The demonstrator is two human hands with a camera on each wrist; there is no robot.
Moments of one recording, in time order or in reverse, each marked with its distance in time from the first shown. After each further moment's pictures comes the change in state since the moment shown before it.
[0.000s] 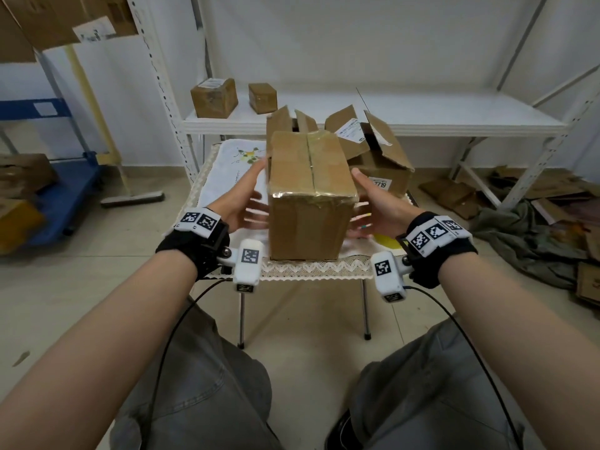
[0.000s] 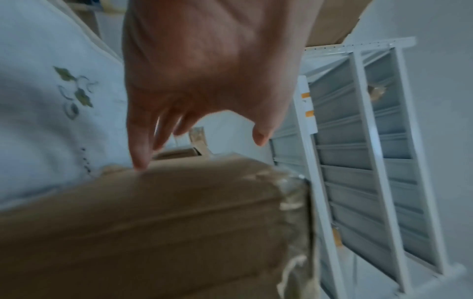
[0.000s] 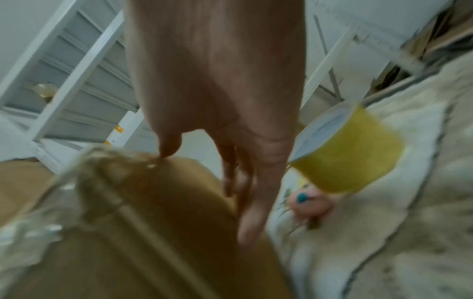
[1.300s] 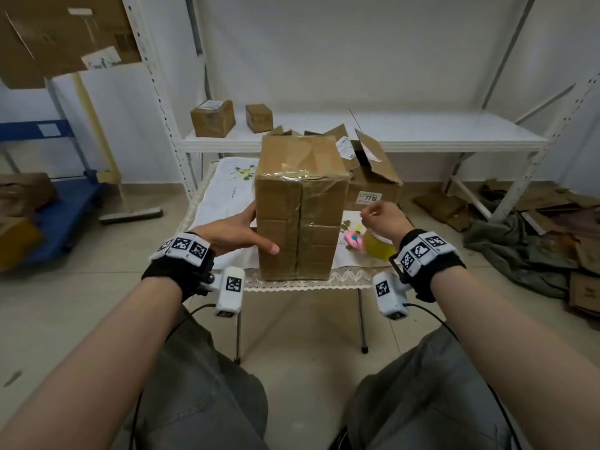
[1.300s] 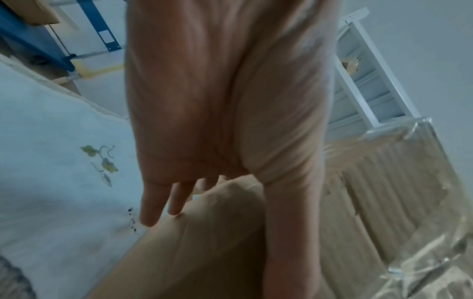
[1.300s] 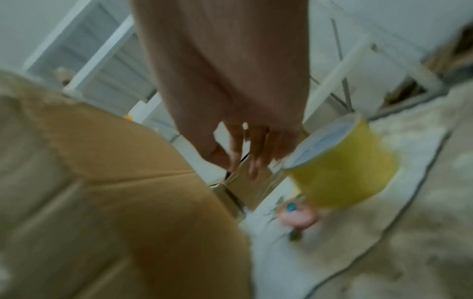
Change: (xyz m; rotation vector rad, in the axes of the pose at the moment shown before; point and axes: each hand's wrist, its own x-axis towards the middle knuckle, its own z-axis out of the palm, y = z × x) left_hand -0.006 -0.023 -0.014 0.321 -0.447 0.267; right_hand -0.001 0.014 -0.016 -0.530 0.496 -0.199
